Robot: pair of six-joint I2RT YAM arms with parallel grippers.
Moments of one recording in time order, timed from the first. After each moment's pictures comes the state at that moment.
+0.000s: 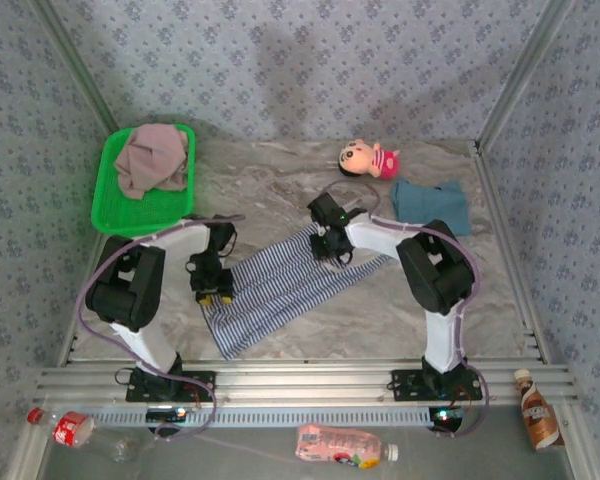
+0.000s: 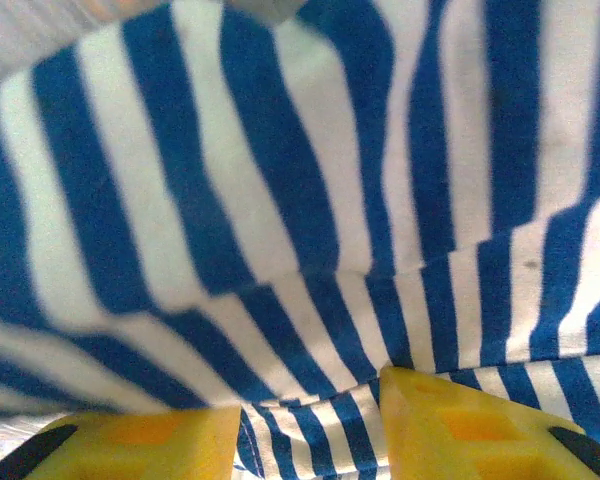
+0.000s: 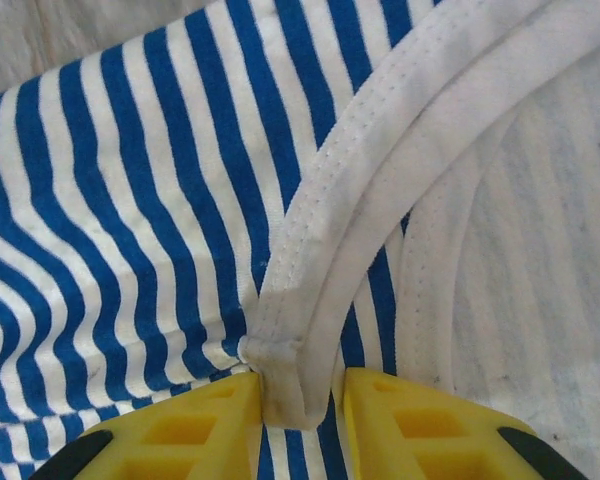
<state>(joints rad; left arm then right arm) -0.38 1.72 0.98 -1.07 0.09 -0.48 0.62 1.98 1.31 -0.51 0.02 0.27</state>
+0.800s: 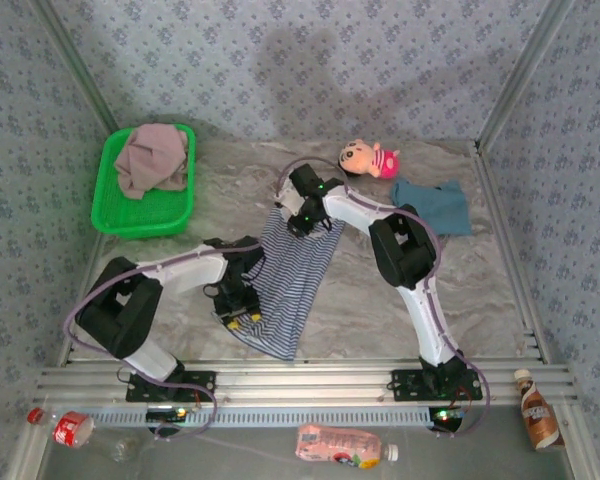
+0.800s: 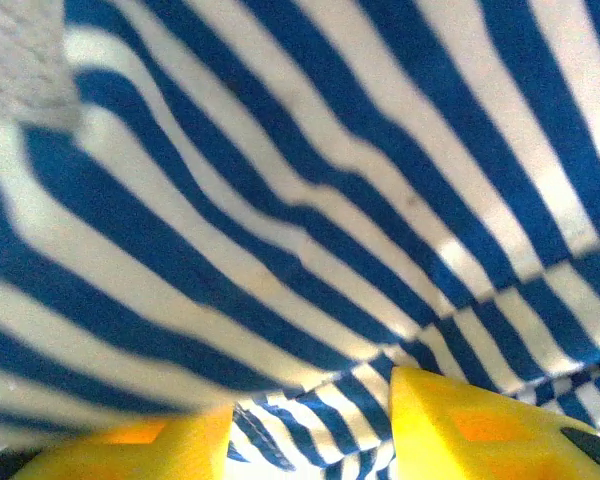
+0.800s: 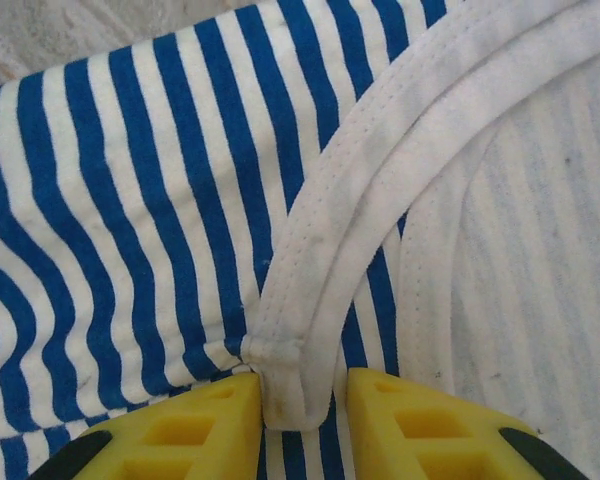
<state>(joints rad) -0.66 1.56 0.86 -0.95 0.23 -0.96 0.59 2.31 1.83 -0.64 -0.12 -0.39</state>
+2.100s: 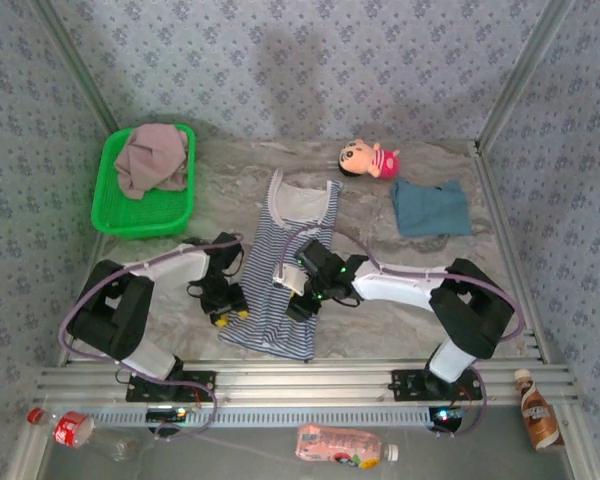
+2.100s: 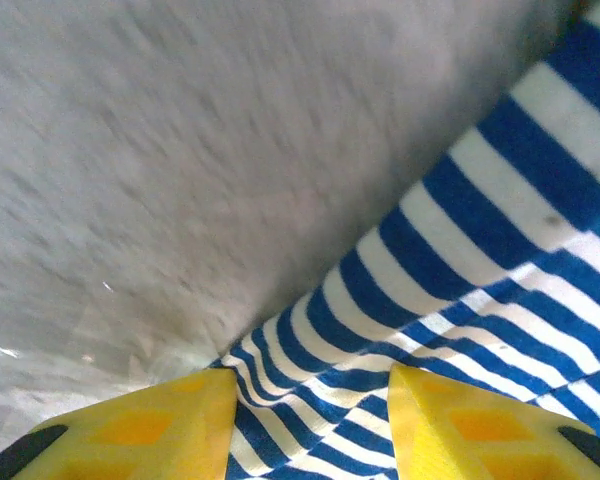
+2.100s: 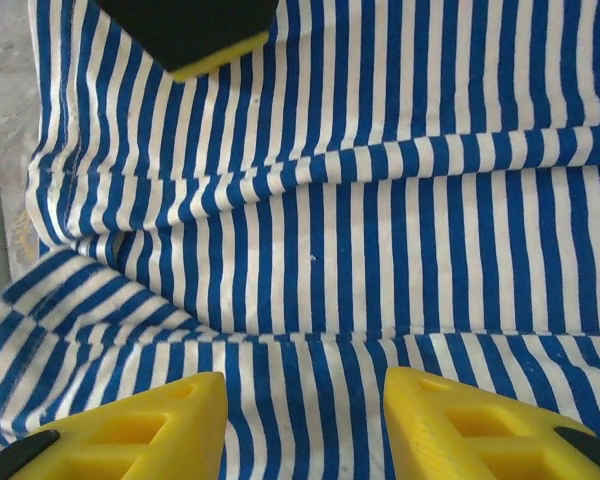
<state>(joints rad) -0.51 1.53 0.78 -0.92 0.28 -0.79 0.92 1.61 0.90 -0.30 -0.33 -0.26</state>
